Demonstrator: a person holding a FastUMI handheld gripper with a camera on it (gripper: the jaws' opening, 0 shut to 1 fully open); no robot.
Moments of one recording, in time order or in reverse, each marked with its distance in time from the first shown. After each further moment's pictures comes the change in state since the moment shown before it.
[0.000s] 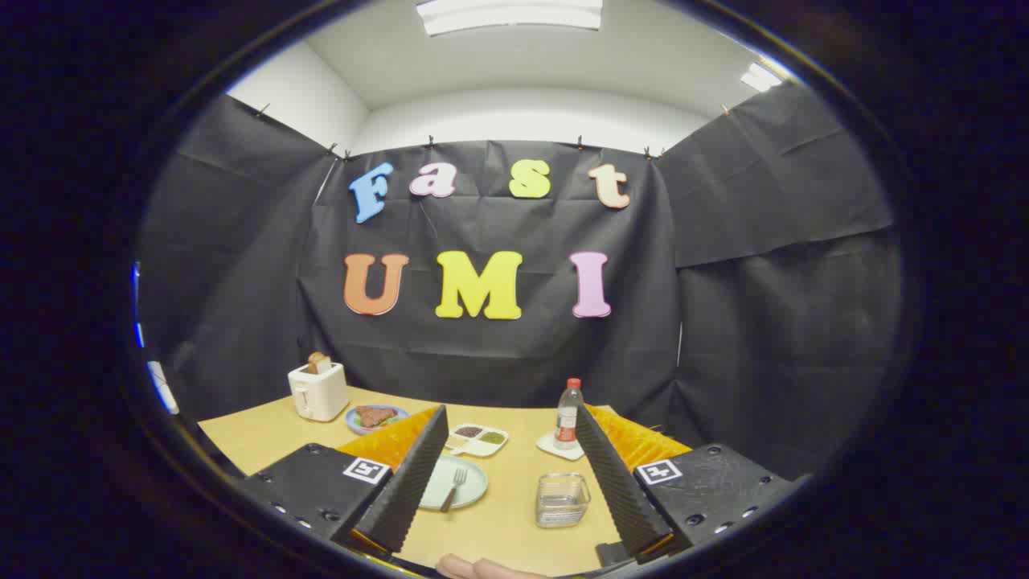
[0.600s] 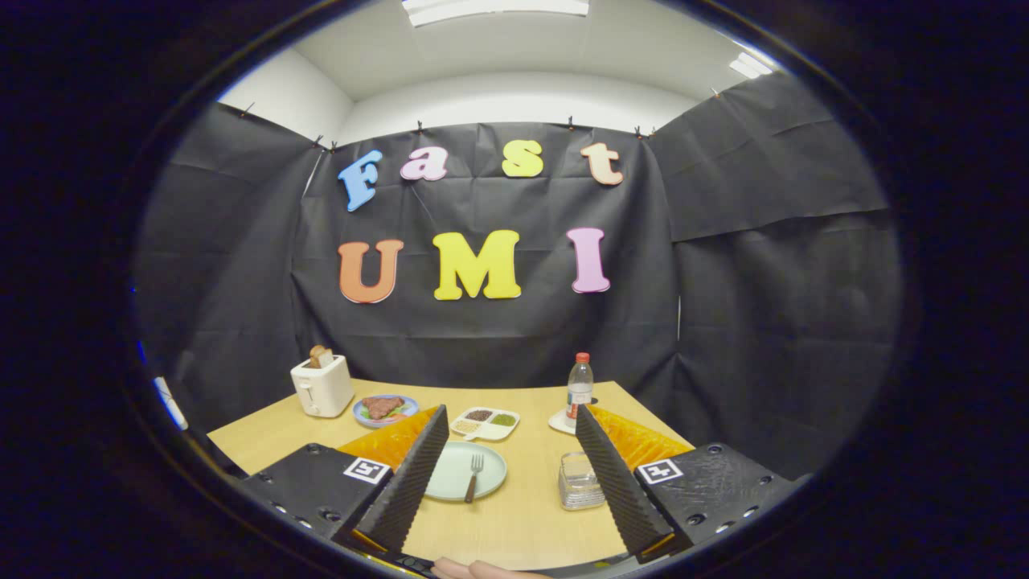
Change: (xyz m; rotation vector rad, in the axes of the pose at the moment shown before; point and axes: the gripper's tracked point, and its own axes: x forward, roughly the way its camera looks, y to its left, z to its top) arm 0.007 0.010 -0.019 0.038 0.060 -0.052
